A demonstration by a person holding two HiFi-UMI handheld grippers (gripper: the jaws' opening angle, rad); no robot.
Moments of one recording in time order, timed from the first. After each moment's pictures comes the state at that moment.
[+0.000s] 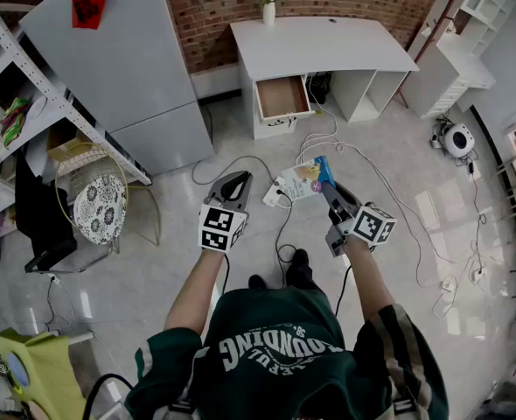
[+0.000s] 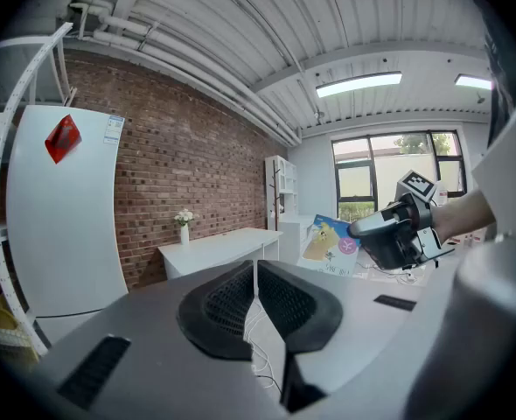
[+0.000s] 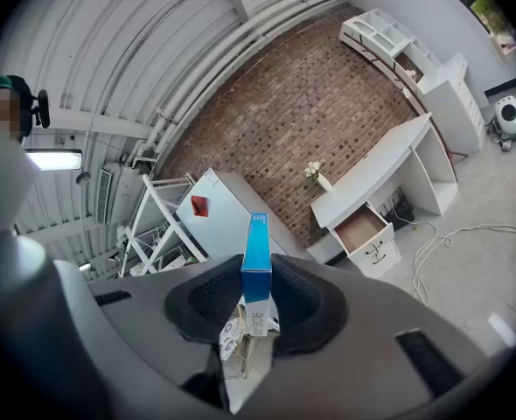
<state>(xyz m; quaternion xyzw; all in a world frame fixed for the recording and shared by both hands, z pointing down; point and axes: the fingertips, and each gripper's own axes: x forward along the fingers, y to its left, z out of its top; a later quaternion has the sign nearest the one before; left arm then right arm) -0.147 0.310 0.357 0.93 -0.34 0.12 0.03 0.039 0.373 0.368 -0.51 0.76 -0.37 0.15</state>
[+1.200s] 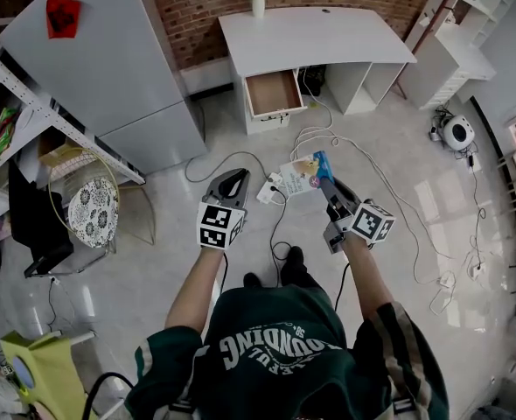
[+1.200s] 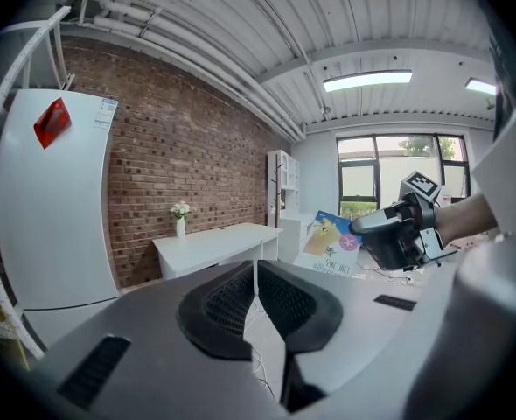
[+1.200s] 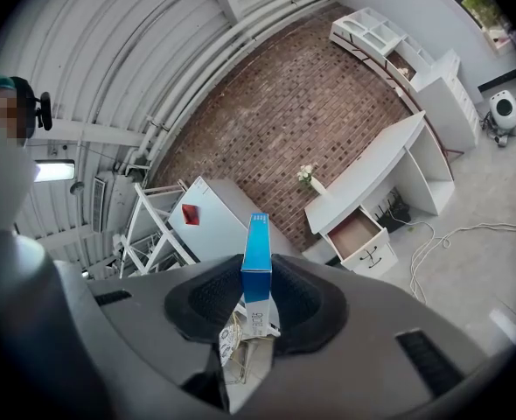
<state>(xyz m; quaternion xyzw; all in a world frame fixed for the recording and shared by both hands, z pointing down) -0.098 0.282 0.371 0.93 -0.35 0.13 0.05 0.088 0.347 0.372 -0.52 0.75 -0.38 0.16</state>
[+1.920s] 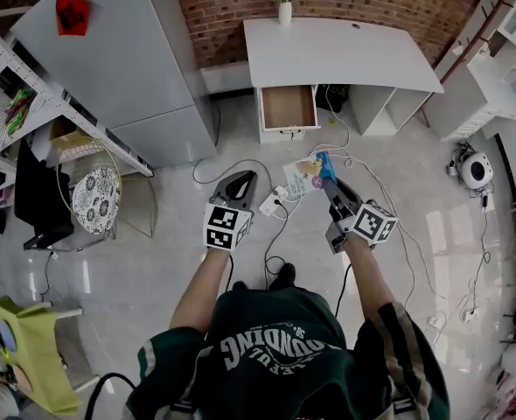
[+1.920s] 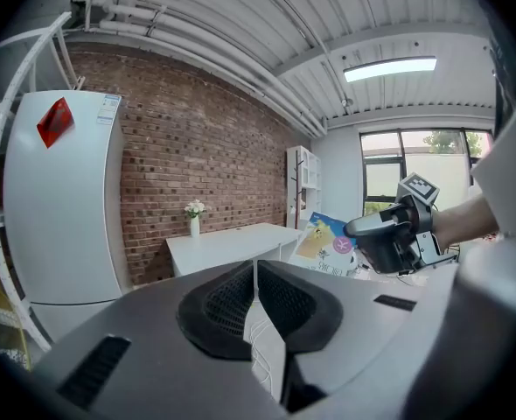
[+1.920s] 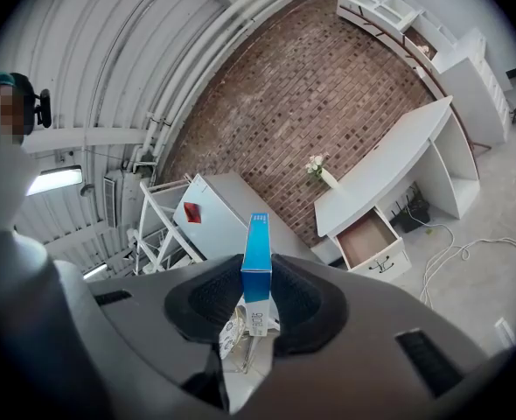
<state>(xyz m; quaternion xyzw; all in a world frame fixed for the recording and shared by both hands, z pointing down) -0.034 0.222 0.370 0.90 -0.41 0.13 0.07 0.151 0.251 0.375 -0.46 0.79 -0.39 0.13</state>
